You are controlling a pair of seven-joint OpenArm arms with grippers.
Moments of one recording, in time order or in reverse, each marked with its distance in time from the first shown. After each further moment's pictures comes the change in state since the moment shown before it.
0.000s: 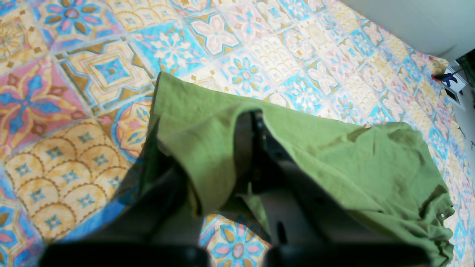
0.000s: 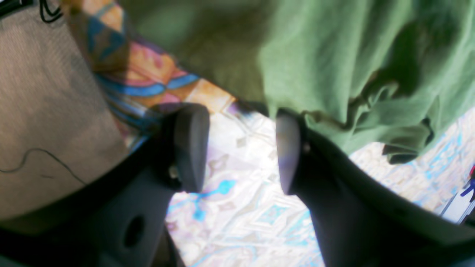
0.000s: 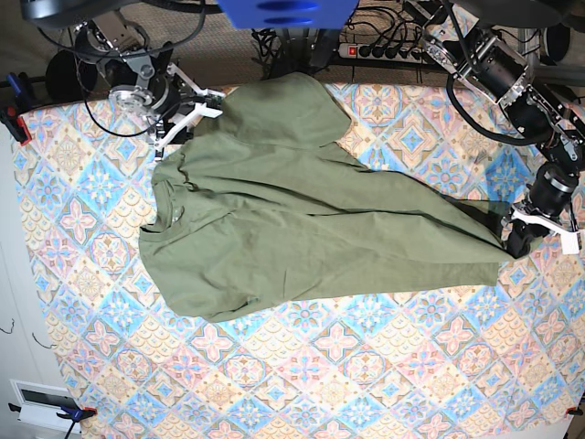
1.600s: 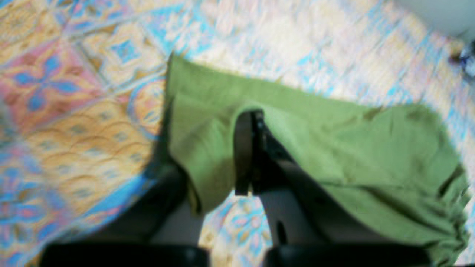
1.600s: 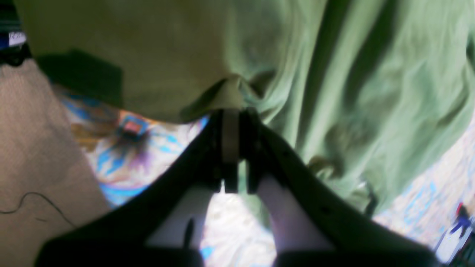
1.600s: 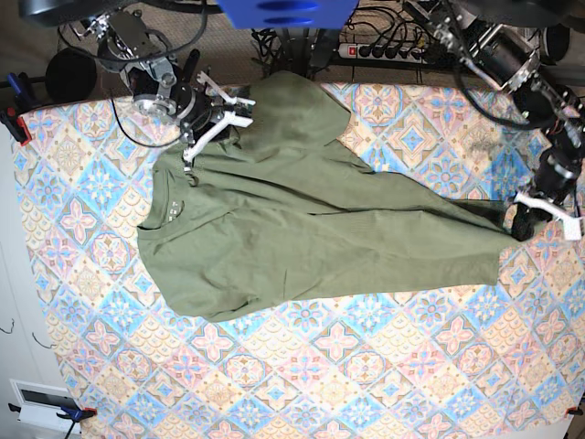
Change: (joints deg) left arm 6.6 -3.4 0.5 2.5 -3.3 -0.1 -0.7; right arm 4.6 -5.9 -3.4 0.5 1.2 1.3 0.4
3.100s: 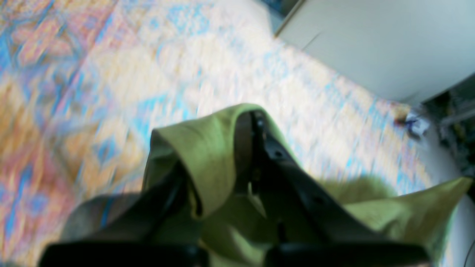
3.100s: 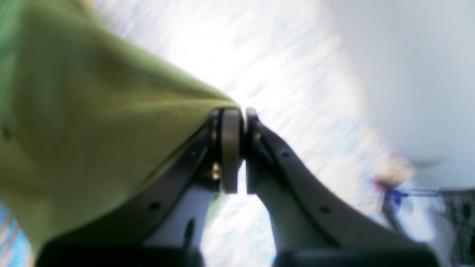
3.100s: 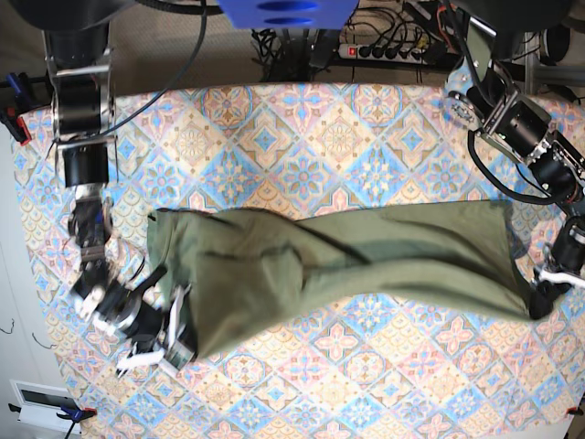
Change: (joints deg) left arm -24.7 -1.7 -1.3 -19.4 5.4 -2.8 -5.2; right arm 51.5 -7.3 15.0 -35.1 24.6 0.5 7.9
